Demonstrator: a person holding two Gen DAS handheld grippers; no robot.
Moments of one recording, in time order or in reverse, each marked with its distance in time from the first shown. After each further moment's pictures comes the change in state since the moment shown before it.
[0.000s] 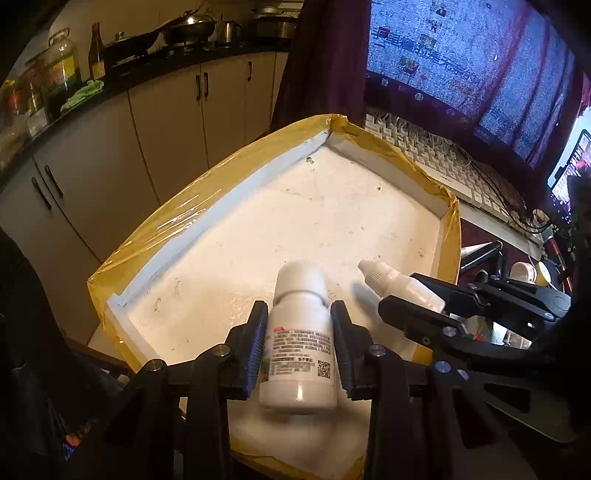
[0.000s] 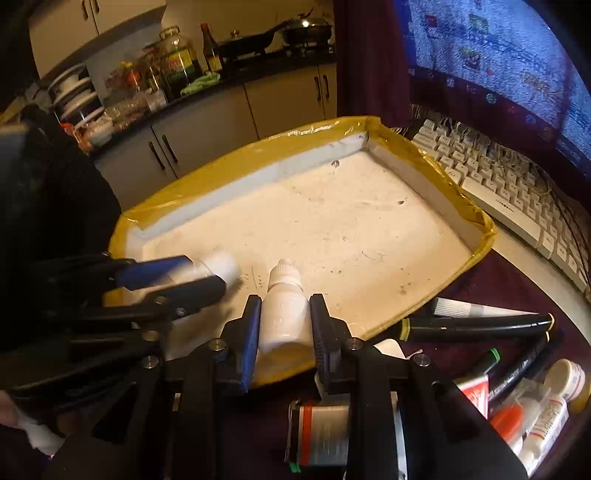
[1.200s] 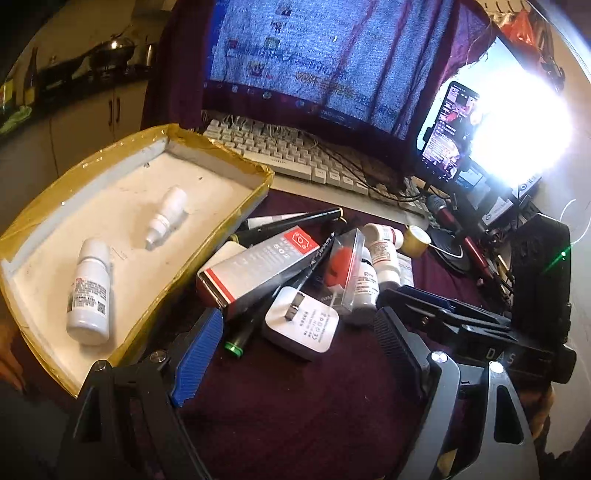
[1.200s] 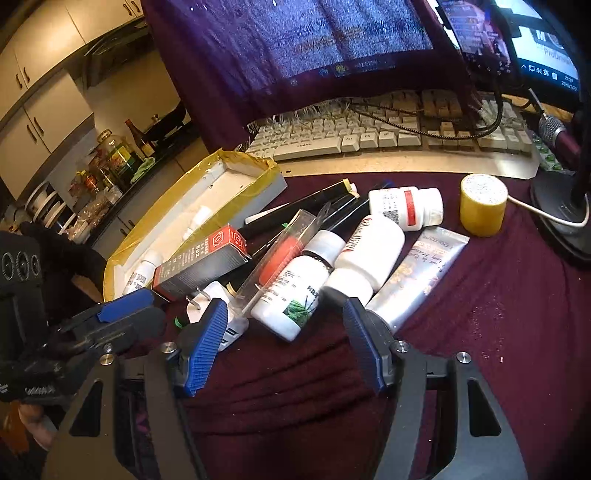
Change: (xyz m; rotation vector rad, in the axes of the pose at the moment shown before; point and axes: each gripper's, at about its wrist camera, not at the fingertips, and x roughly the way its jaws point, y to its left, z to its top) left arm -0.044 -0.130 -0.055 0.084 -0.054 -0.303; right arm -0.117 -0.116 -0.124 0.392 -0.198 -0.019
